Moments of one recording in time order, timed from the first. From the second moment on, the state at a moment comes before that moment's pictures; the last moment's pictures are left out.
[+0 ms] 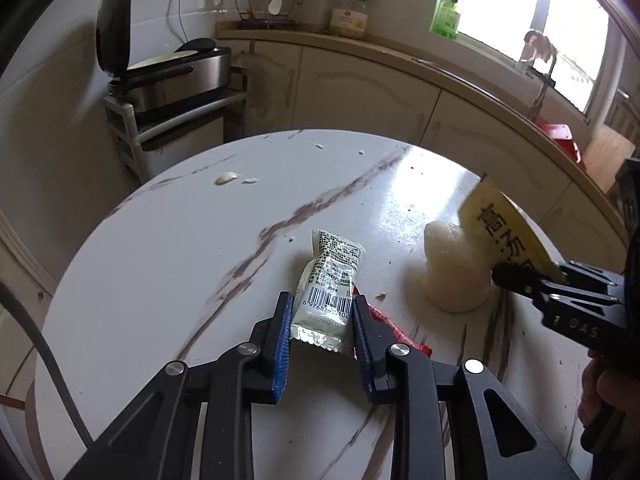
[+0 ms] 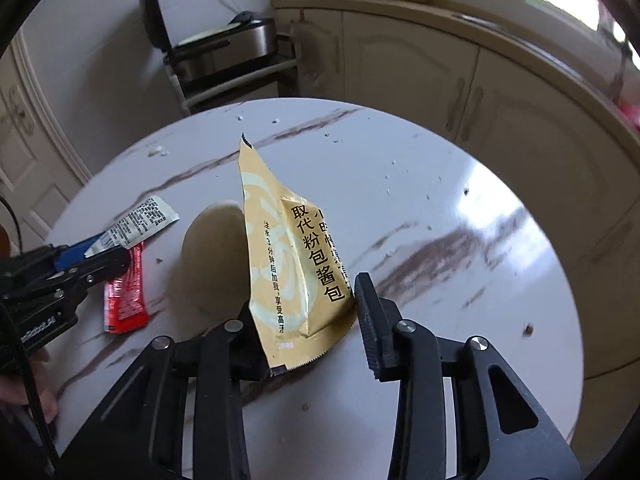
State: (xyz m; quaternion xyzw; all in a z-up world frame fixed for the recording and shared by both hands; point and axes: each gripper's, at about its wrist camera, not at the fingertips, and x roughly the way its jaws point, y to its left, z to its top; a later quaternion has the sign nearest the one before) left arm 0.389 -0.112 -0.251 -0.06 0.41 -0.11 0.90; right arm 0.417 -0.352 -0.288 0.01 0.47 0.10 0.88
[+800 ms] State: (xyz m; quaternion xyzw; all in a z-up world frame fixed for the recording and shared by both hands) left arm 0.241 -0.124 -0.202 -0.03 0.38 -0.14 0.91; right arm 0.323 -0.373 -0.261 0.08 0.45 0.11 0.88
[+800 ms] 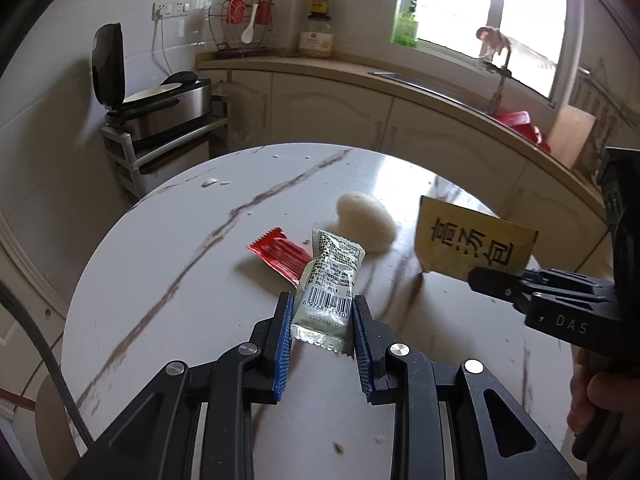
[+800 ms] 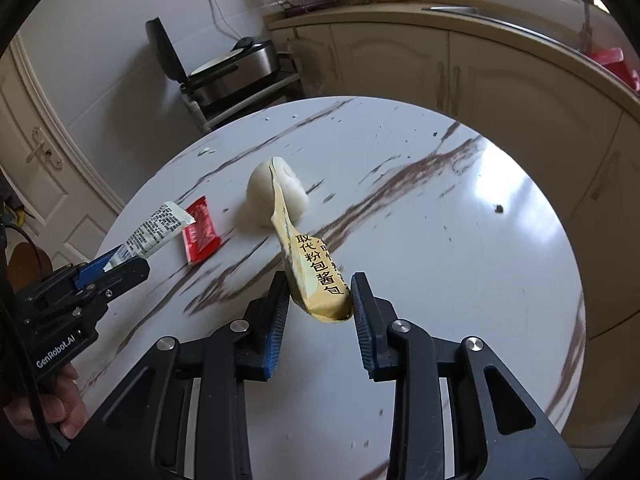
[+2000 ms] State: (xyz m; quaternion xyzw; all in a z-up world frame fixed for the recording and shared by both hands) left arm 0.159 -0.169 -0.158 0.00 0.36 -0.19 0.91; right arm 0.242 -0.395 -0.234 0.10 0.42 0.10 0.89
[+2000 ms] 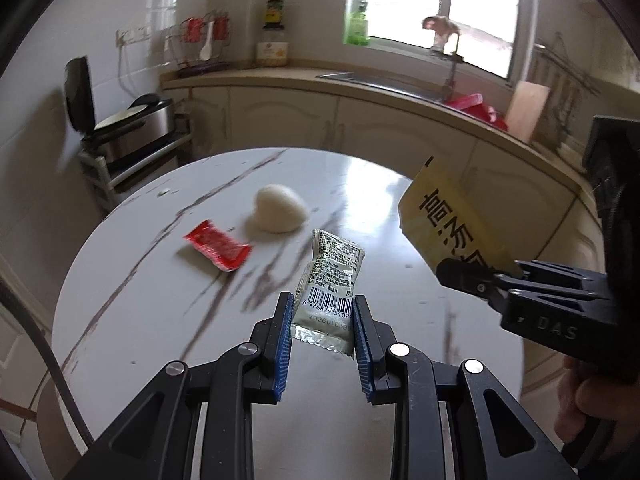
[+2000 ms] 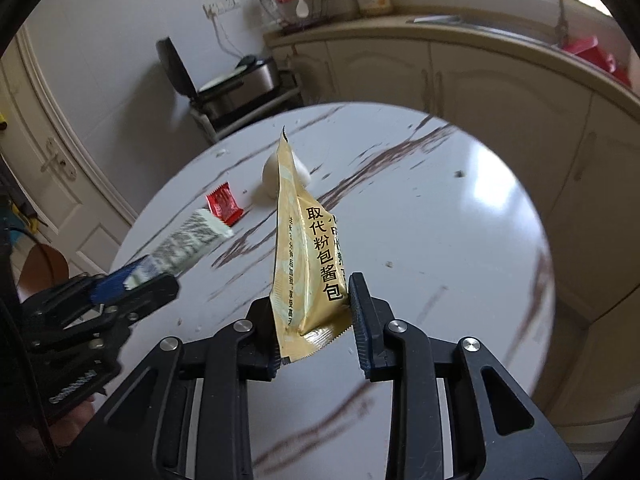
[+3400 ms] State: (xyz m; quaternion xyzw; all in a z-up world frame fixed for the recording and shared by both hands) left arm 0.150 -0.516 -0.340 0.21 0.53 -0.38 0.73; right arm 0.047 -0.672 -0.463 0.34 0.55 -0.14 0.75
